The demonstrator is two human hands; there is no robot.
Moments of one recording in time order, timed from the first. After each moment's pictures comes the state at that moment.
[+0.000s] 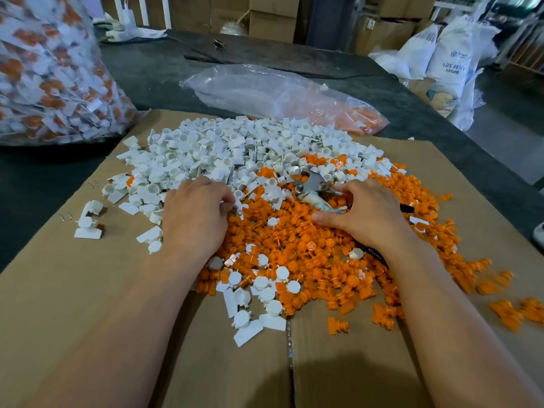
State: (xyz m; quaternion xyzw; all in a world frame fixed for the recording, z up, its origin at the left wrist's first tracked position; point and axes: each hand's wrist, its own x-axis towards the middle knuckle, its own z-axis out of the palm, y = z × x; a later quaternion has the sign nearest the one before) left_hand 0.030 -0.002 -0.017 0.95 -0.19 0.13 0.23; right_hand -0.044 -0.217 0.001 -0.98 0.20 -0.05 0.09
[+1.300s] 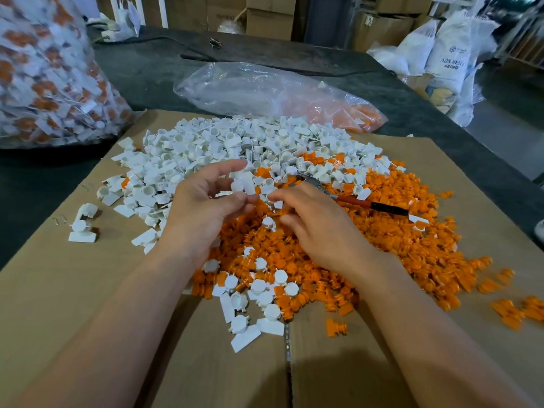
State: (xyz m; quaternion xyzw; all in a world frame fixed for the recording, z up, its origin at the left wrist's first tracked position) left_hand 0.012 -0.008 0.002 0.64 -0.13 -0.10 0.75; right_hand -0.049 -0.161 0.003 -0.97 -0.07 -0.12 0.19
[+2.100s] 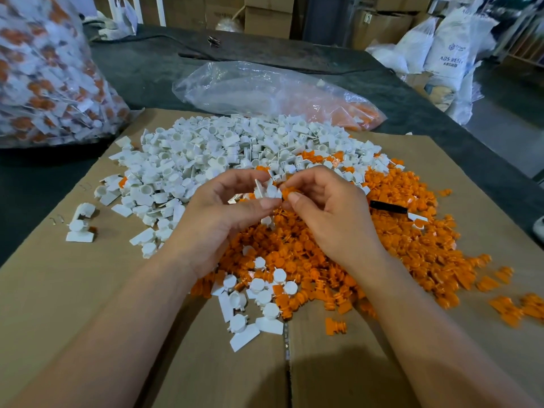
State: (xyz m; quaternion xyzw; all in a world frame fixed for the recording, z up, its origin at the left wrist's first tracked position) left_hand 0.001 -0.011 0.005 0.57 -0.18 -0.21 0.78; right_hand -0.057 -0.158 0.009 -0.84 -0.01 -0.22 0.49
